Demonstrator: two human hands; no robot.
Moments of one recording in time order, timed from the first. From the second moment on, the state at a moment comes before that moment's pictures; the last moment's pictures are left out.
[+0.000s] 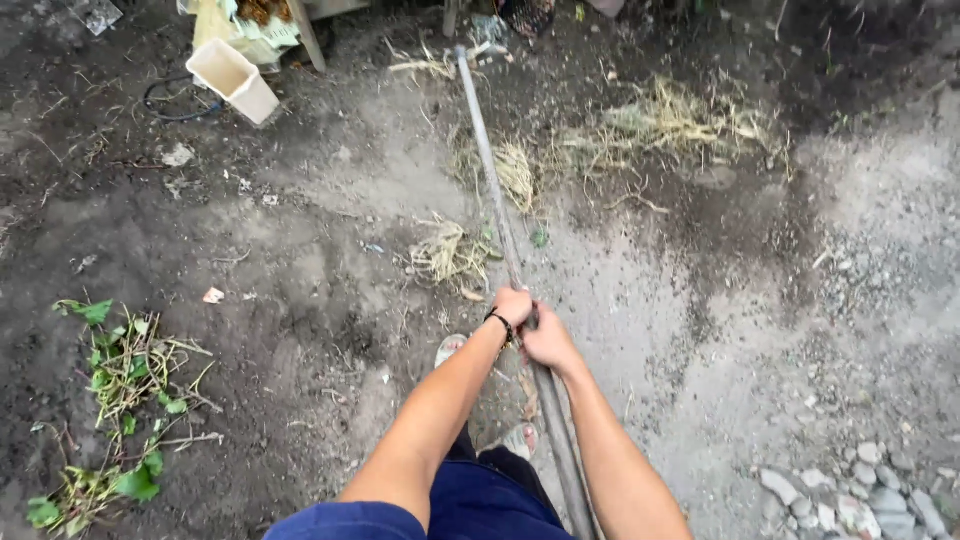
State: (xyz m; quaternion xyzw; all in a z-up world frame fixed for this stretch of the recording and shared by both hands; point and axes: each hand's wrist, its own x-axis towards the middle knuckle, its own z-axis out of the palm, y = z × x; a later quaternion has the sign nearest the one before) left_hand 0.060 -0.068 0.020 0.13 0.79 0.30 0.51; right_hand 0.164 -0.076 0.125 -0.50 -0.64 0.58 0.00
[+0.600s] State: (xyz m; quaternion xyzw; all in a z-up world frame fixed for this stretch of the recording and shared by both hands) left_hand 0.104 -0.137 0.176 0.13 0.70 0.29 0.64; right_hand 0.160 -0.025 0.072 -0.66 -0.50 0.56 -0.05
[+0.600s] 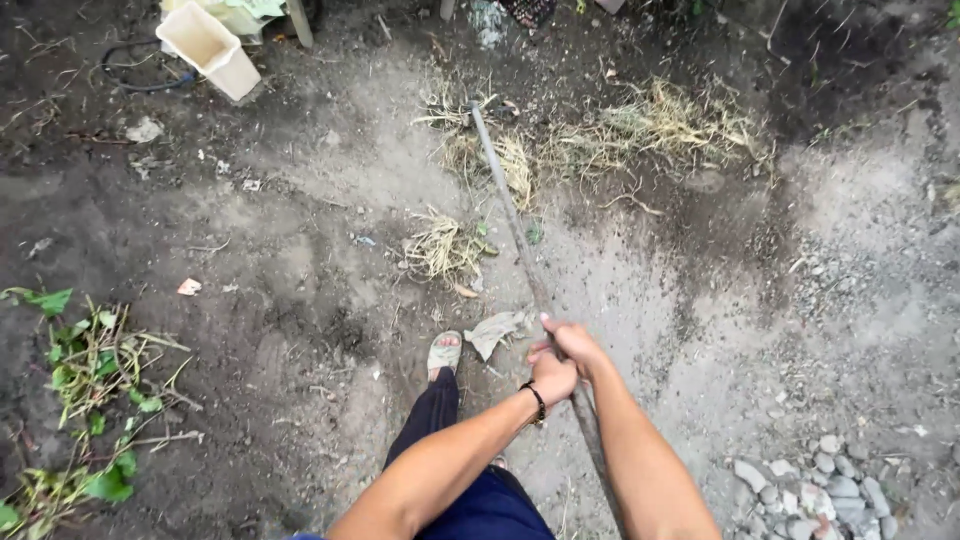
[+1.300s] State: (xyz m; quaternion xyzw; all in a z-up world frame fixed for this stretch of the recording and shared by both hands) left_hand 0.303 -0.355 0.008 0.11 0.76 0.09 0.64; right_hand 0.423 -0.407 0.080 -0.67 -0.36 0.65 -0.02
